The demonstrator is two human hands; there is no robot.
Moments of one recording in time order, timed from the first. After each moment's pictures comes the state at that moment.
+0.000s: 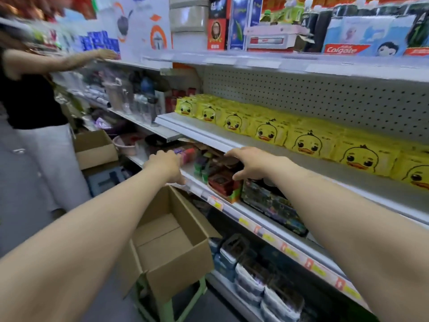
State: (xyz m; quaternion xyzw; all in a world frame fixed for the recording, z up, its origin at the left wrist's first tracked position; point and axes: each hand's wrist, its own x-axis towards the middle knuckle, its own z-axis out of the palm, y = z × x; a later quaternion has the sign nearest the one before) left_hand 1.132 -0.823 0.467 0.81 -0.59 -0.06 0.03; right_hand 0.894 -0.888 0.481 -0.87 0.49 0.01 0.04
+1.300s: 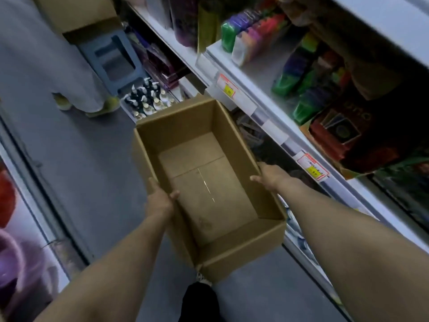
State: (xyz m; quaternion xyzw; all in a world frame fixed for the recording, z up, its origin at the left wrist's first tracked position) left_hand 1.378 -0.953 0.058 0.88 -0.23 -0.41 0.08; right_hand 1.112 -1.117 0.078 -0.69 0.60 0.24 0.33
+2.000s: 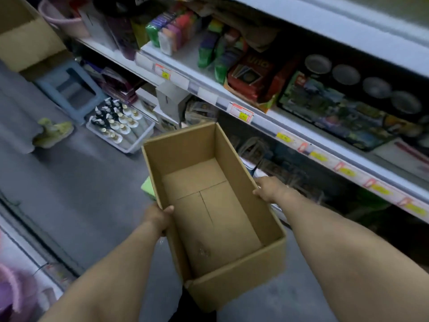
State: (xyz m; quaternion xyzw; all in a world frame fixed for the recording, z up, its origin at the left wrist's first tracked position) left_hand 1.273 -0.814 0.075 0.81 -0.23 -0.53 0.14; right_hand 0.955 -0.903 0.113 -0.64 0.66 0.20 0.34
